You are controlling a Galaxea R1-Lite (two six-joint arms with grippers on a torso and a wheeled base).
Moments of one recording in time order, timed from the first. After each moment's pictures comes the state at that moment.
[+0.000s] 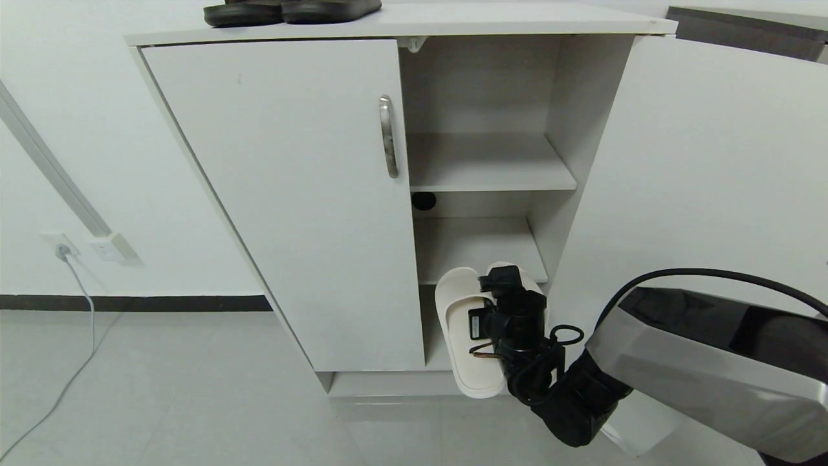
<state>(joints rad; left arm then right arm) 0.00 0.00 0.00 0.00 0.10 -0.10 0.72 2.38 -1.10 -1.20 -0.60 0.05</state>
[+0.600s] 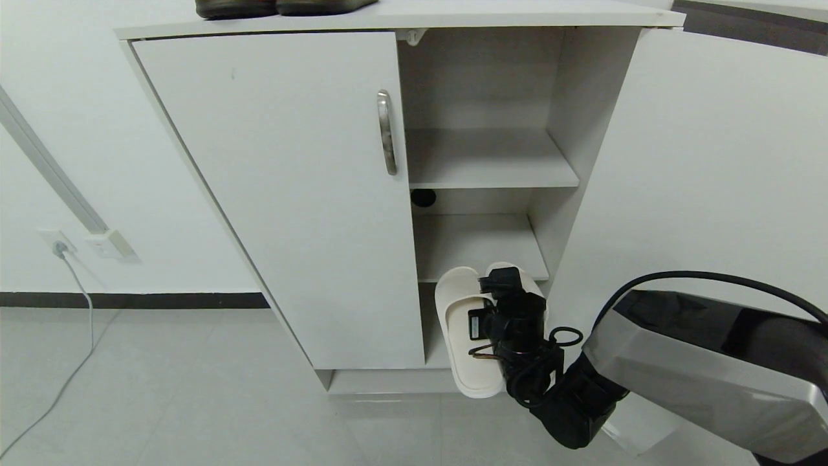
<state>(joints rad) 0.00 0.00 0.00 0.00 0.10 -0.10 0.72 2.40 -1.10 -1.22 -0.61 0.05</state>
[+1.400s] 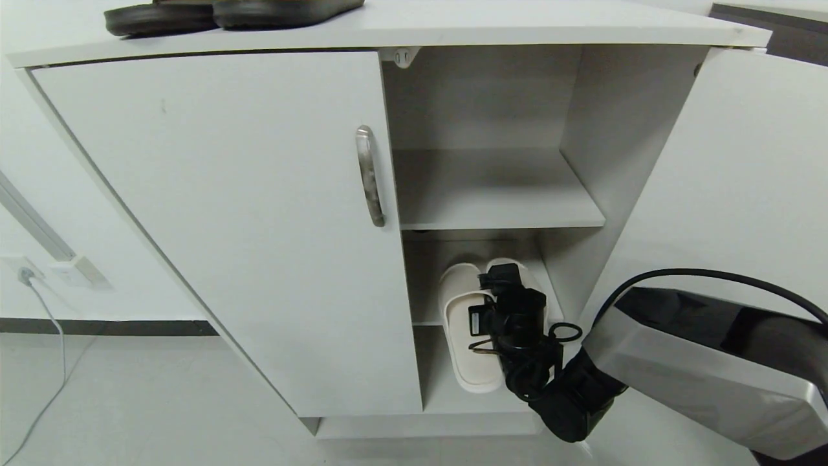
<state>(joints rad) 0.00 0.00 0.00 0.00 0.10 -0.10 0.70 2.41 -1.13 -1.20 -0.61 0.03</state>
